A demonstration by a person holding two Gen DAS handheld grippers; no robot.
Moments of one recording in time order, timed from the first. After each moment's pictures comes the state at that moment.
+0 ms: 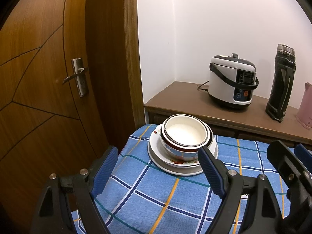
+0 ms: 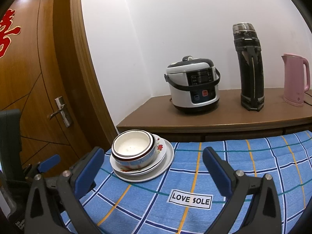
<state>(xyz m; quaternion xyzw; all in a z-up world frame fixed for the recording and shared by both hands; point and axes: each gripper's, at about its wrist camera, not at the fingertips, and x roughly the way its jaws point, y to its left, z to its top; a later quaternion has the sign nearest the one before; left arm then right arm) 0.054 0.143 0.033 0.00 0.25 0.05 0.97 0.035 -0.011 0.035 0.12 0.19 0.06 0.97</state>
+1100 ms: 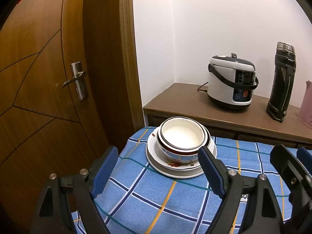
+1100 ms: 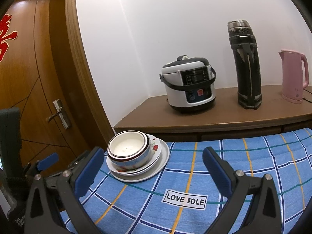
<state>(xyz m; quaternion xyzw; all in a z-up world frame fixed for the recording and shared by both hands) 0.058 0.134 0.037 0.00 0.25 0.05 0.97 0.035 -0.028 0.034 0.13 0.19 0.06 0.97</state>
